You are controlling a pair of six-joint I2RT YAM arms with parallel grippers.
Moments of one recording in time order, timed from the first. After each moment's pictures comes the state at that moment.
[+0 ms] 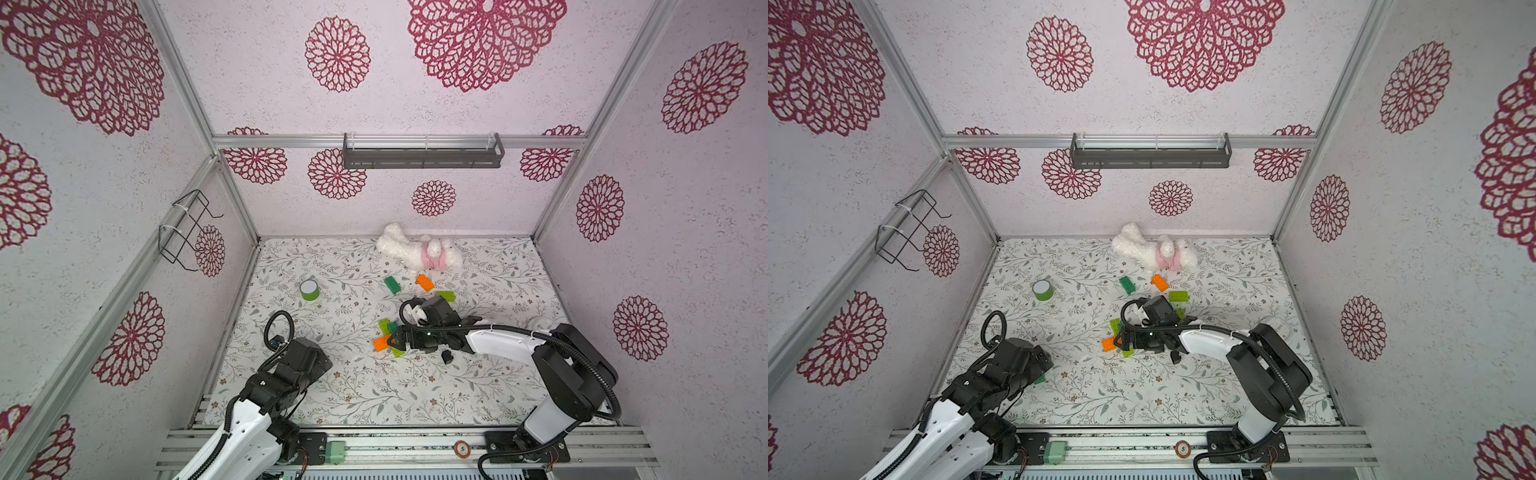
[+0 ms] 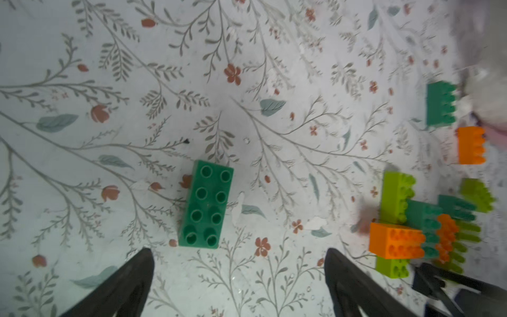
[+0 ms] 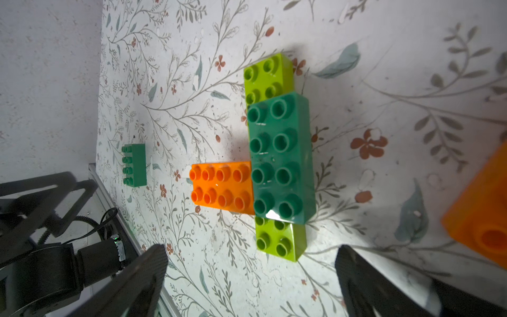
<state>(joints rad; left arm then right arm) -0.49 0.70 0.45 -0.83 -0.26 -1.12 0.74 1.64 0.86 -0.10 -0.40 0.64</state>
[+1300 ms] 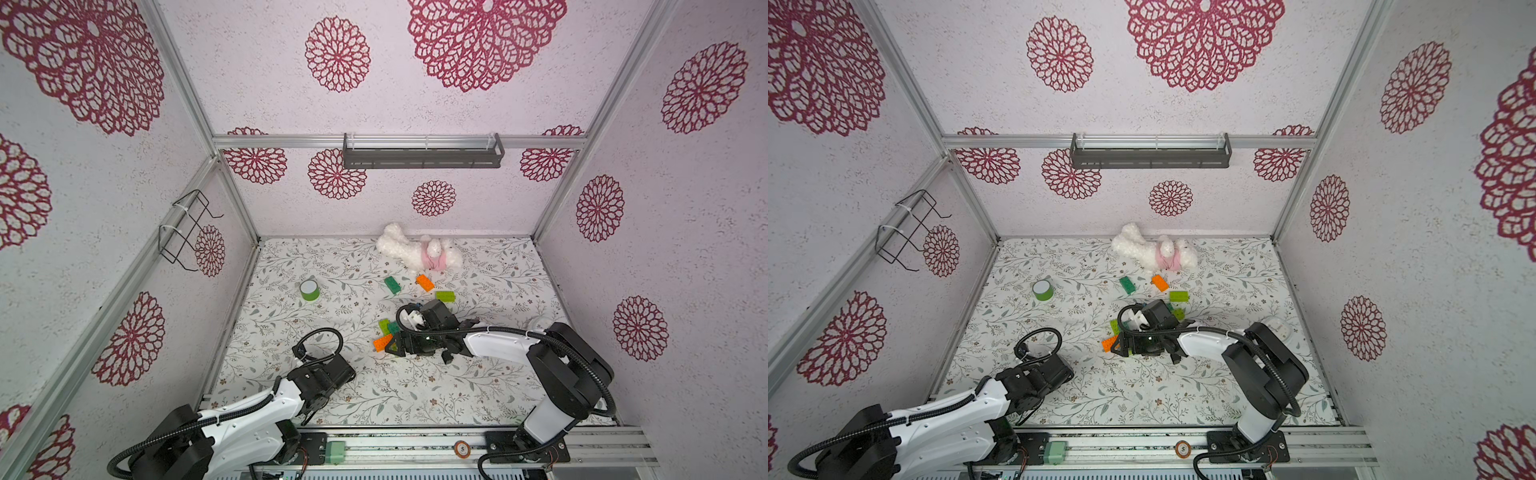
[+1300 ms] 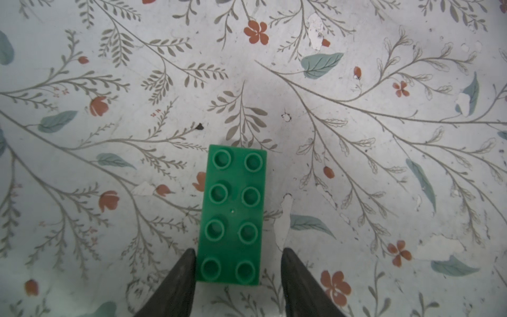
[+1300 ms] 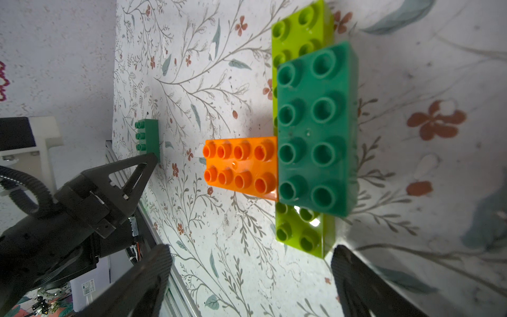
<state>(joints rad) -0.83 1.04 0.36 -0.67 -0.58 -1.31 0.76 1.66 0.84 -0.05 -0.49 0.64</state>
